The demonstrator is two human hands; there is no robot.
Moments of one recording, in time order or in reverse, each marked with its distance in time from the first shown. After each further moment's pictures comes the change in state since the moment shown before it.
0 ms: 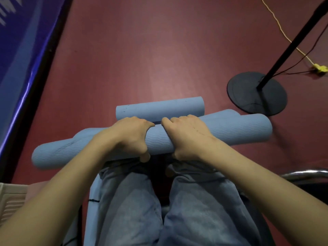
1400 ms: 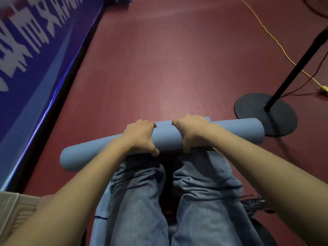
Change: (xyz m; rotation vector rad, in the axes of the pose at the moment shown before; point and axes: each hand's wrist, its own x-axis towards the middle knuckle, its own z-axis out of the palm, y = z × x) left_hand 0.042 -0.032 0.001 0.038 0.209 -0.146; right_hand 0.061 0.036 -0.025 0.057 -0.245 0.099
